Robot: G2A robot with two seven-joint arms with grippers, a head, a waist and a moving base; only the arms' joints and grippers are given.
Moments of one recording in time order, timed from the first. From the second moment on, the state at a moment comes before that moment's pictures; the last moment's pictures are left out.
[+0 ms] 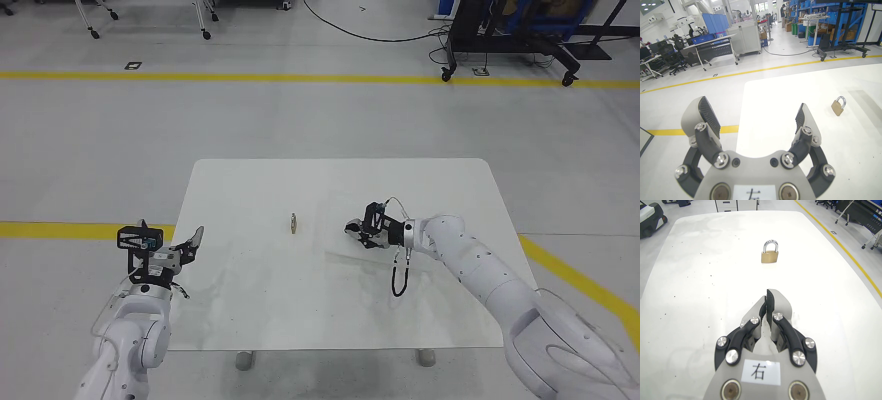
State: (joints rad) left arm 1.73 -1.15 -1.60 -1.80 1.33 0.00 0.00; right arm -0.71 -1.24 0.60 -0.59 -1.46 -0.86 -0.55
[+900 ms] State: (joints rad) left arm 1.21 -1.23 -0.97 -1.62 1.60 -0.25 -0.43; right arm -0.71 -1.24 0.60 -0.59 -1.46 -0.86 -0.55
